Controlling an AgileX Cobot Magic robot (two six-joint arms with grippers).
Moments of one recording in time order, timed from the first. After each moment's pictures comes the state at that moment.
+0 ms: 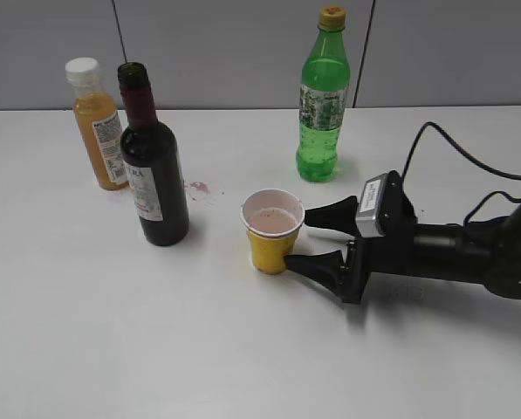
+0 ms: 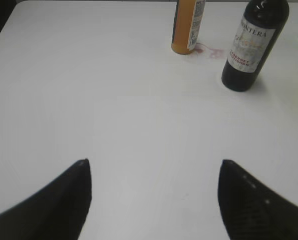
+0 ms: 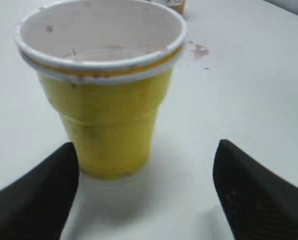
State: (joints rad) left arm -0.06 0.00 -0.47 -0.13 1.09 0.11; right arm 0.21 2.30 -0.82 -1.10 -1.21 0.17
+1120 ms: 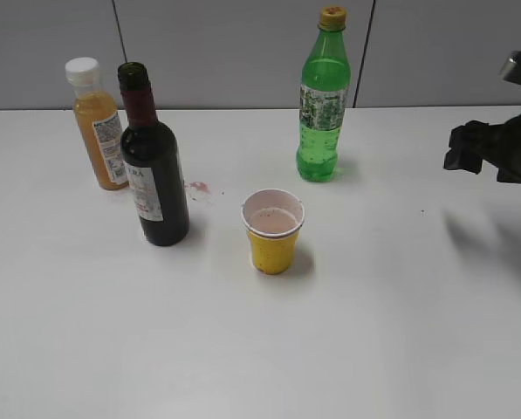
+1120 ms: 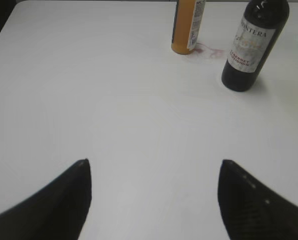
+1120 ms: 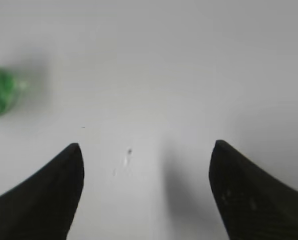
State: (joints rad) left arm -0.06 0.00 -0.47 -0.13 1.08 0.11; right arm 0.08 1.72 -0.85 0.38 0.07 -0.09
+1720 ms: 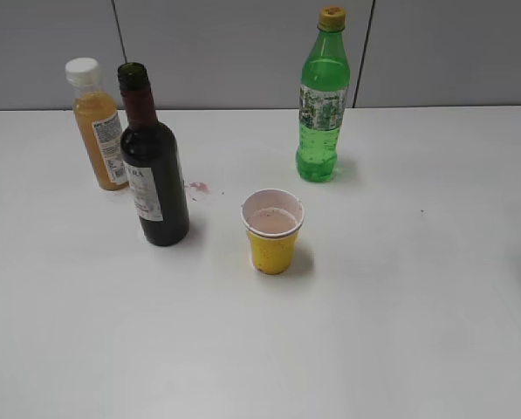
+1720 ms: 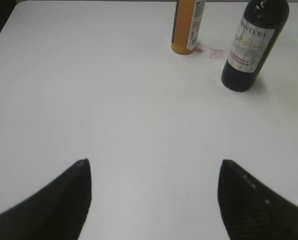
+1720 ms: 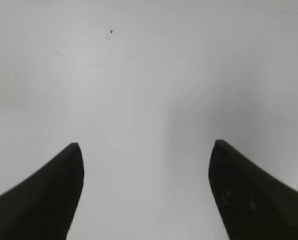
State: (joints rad) left arm -0.06 0.00 -0.47 -0.13 1.08 0.11; right arm 0.08 1.61 -1.41 0.01 1.20 -0.03
